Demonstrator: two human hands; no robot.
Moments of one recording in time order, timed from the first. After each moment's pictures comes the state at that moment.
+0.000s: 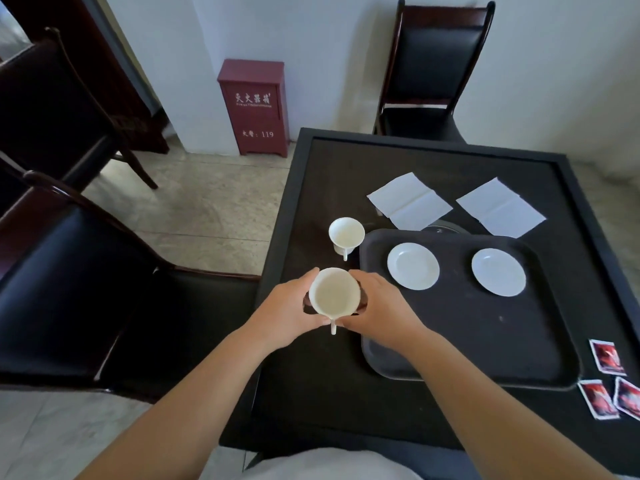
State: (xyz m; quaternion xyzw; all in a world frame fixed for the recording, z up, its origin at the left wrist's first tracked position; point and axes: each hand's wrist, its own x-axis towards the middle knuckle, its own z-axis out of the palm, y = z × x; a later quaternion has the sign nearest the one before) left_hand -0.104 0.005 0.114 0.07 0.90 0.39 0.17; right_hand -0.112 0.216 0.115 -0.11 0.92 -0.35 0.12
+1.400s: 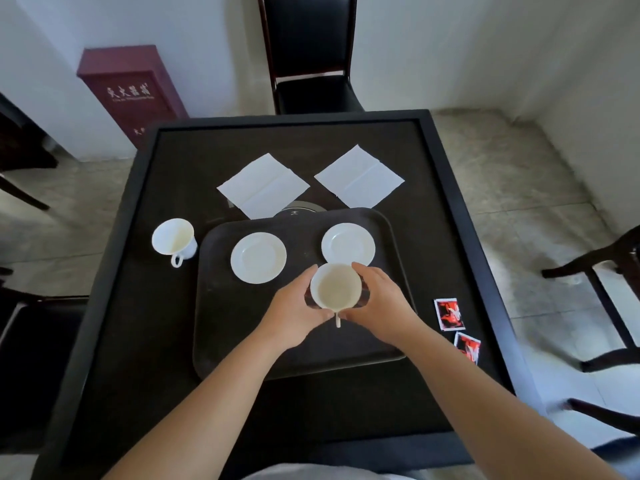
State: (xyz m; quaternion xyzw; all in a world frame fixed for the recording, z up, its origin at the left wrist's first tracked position) left_hand -0.118 0.356 0.086 0.06 0.86 0.45 0.23; right_hand -0.090 0.541 0.096 0.06 0.90 -0.41 0.11
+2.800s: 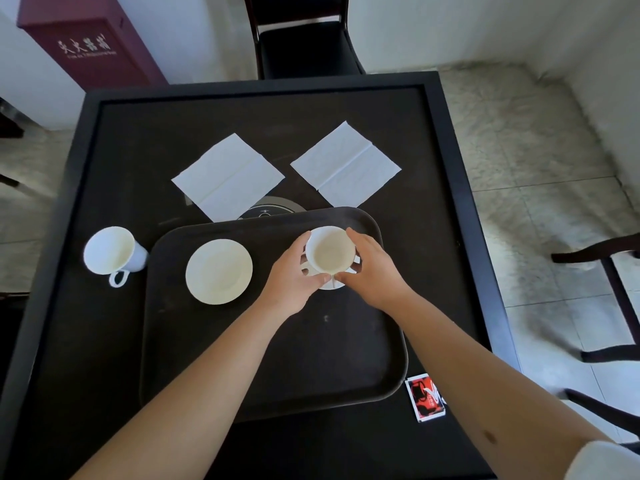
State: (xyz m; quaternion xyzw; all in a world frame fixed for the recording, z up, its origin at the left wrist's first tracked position) left_hand -0.224 0.440 0.038 -0.03 0.85 0.47 0.23; right_hand -0.207 0.611 0.013 0.07 0.87 -0.46 0.14
